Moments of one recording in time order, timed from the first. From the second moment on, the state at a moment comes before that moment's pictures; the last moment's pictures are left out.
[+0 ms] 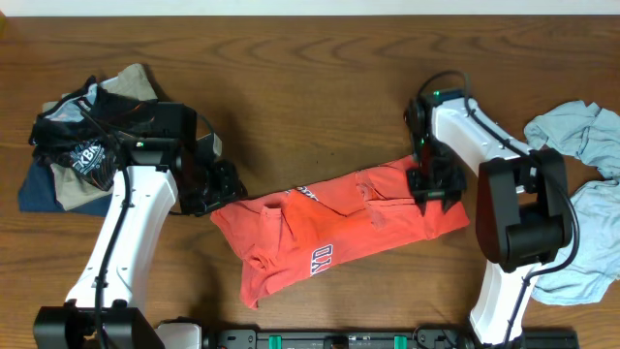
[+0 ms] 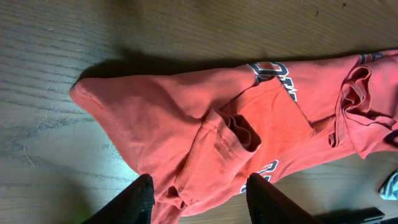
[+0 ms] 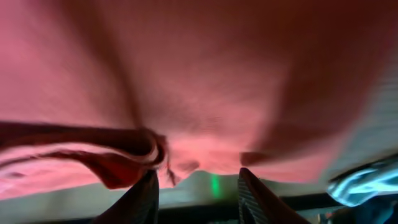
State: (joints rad) left arm -0.03 1.45 1.09 -1.10 0.36 -0.33; right arm 0.23 2.07 1.41 -1.39 0.03 0.21
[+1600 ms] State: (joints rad) left arm -0.03 1.45 1.09 -1.10 0.36 -0.33; right arm 0.18 1.93 1.28 -1.16 -0.17 -0.07
